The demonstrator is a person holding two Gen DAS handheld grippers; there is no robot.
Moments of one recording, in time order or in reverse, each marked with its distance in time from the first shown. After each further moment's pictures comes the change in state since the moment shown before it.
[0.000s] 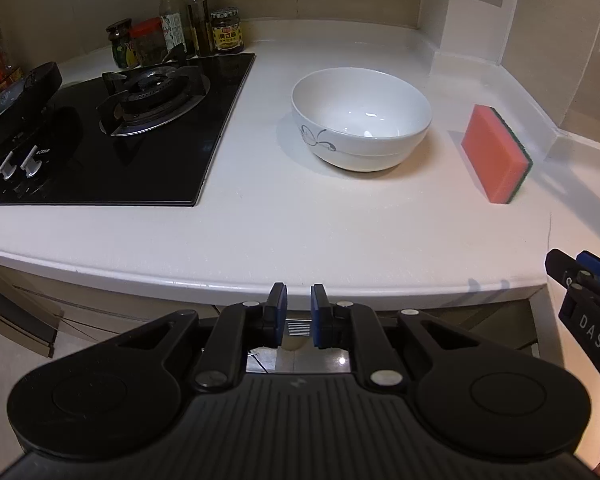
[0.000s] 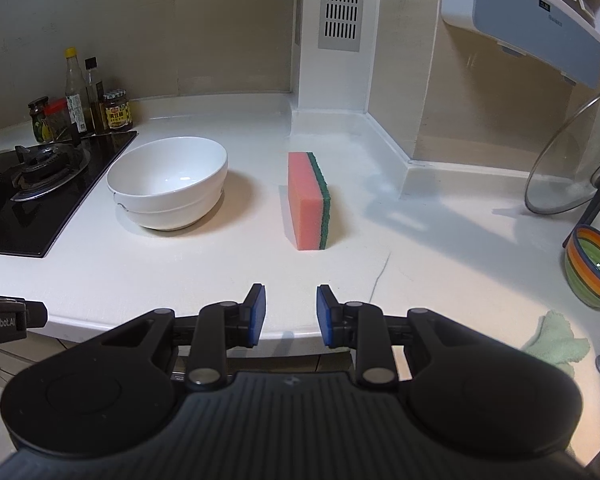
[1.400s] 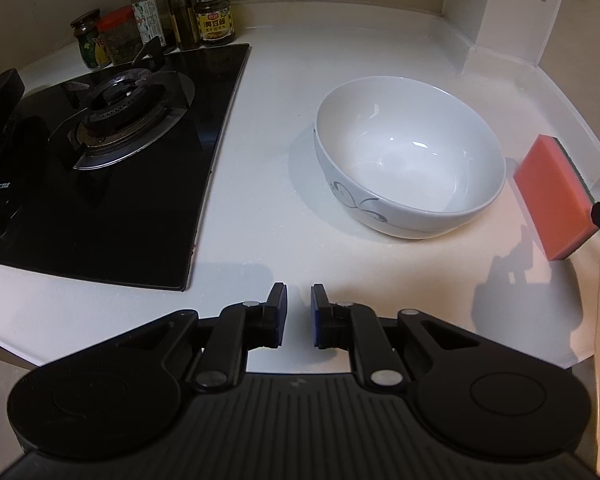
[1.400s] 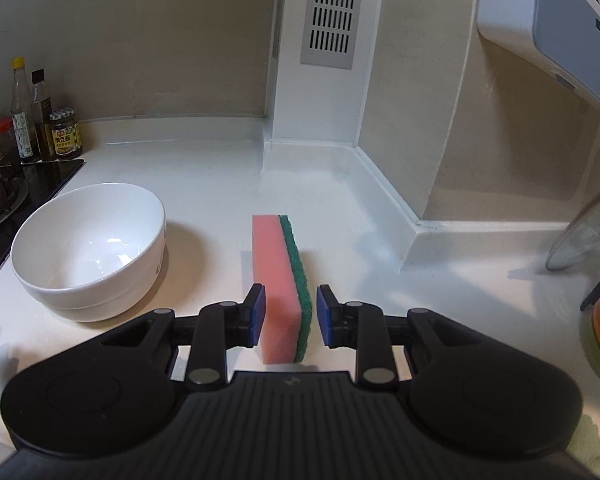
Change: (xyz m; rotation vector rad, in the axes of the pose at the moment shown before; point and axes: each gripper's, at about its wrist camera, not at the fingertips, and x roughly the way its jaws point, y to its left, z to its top) left arm 0.086 0.024 0.082 0.026 0.079 -0.016; right arm 0.103 -0.013 0.065 -0.037 -0.063 -0.078
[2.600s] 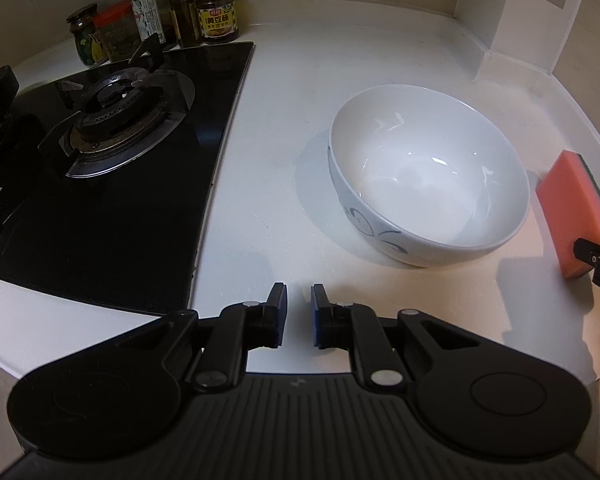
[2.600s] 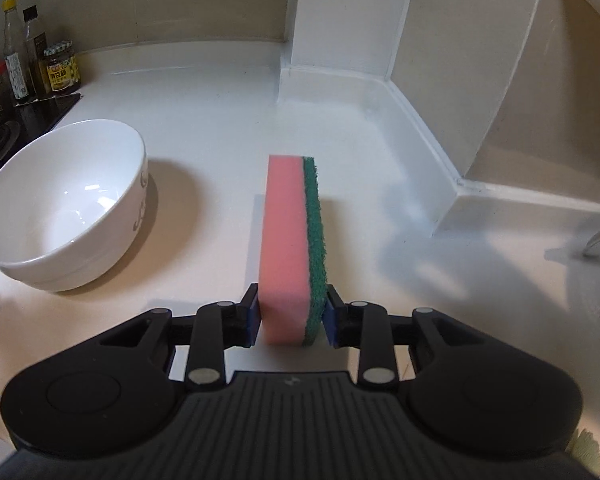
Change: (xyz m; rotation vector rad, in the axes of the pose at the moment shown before) left arm 0.021 0.008 0.023 -0.014 0.019 -0.015; right arm 0.051 -0.005 0.005 -0.035 0.213 0.056
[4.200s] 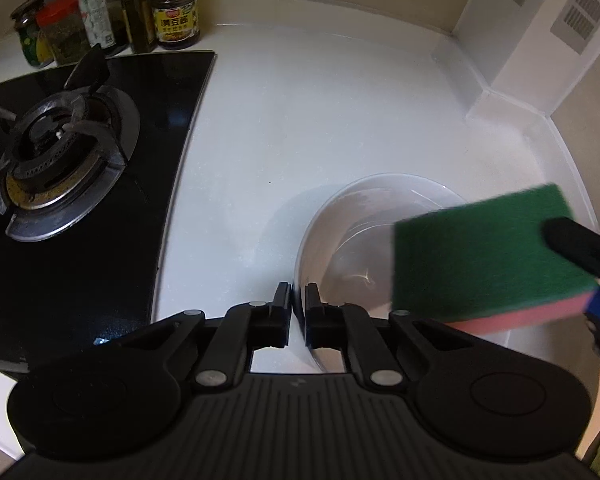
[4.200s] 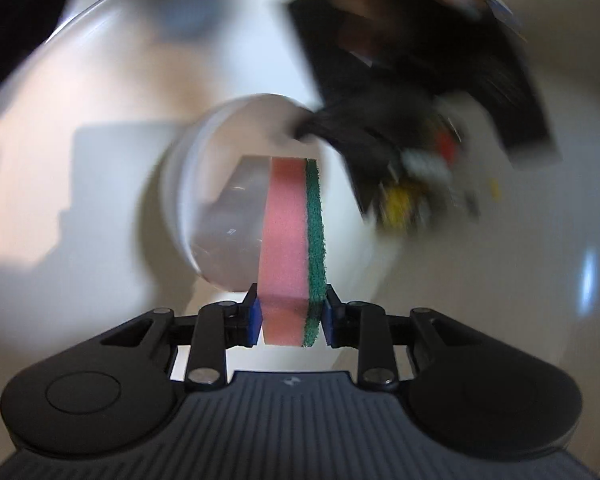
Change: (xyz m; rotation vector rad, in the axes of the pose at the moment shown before) left arm 0.037 -0.003 0.092 -0.021 0.091 -0.134; right arm -0.025 0.063 0.015 -2.309 -0.606 0.091
